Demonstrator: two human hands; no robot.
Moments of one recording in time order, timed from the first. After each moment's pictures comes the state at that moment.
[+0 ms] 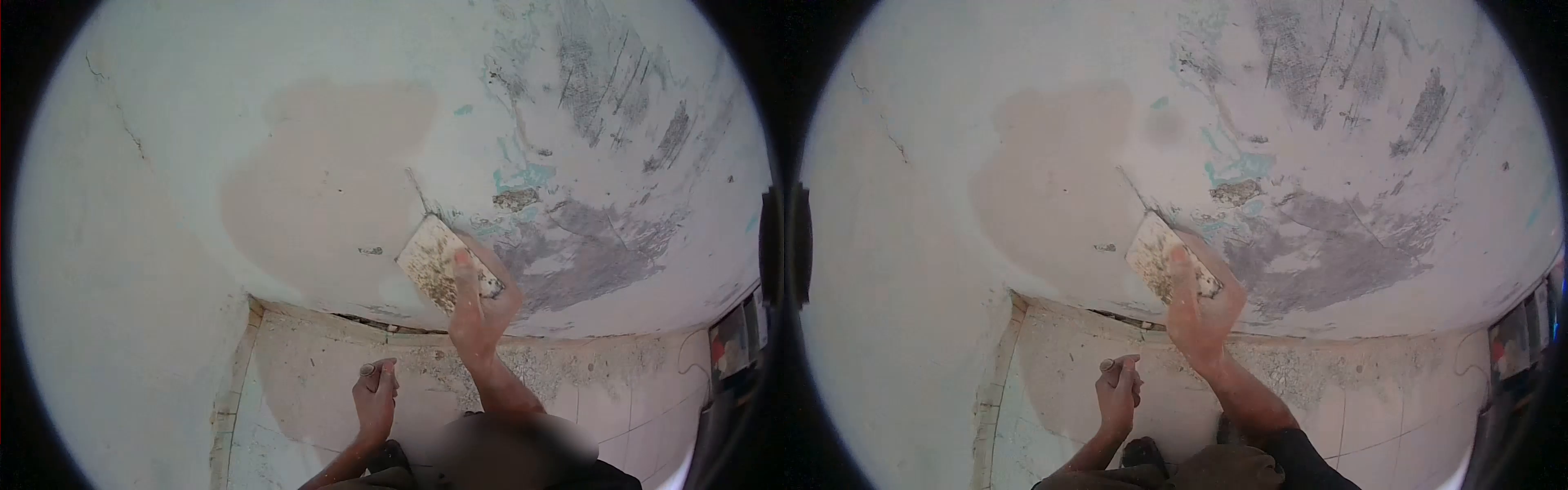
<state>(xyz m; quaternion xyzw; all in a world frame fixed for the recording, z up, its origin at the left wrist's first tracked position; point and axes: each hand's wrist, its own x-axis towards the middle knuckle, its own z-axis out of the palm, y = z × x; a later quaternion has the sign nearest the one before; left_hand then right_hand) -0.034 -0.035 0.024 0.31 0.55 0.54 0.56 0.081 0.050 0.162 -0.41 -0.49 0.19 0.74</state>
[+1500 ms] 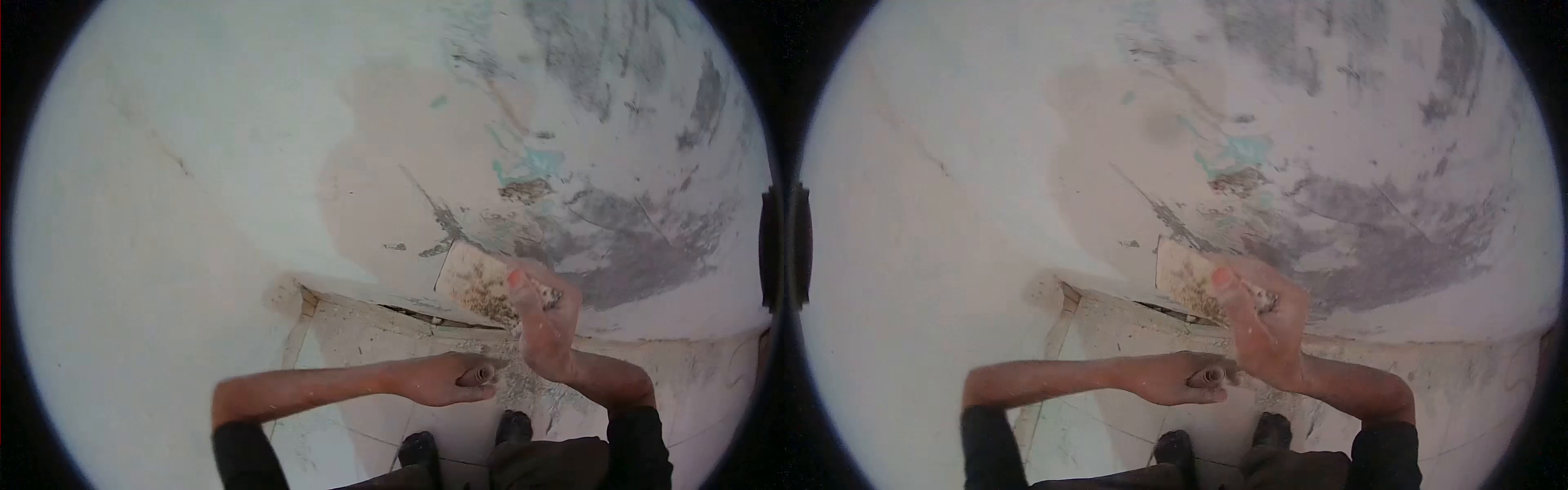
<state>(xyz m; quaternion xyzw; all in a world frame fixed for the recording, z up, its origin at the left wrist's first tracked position) -0.008 0.030 0.116 0.79 0.25 0.00 0.56 0.157 0.031 0.172 -0.34 -0.62 0.35 0.61</state>
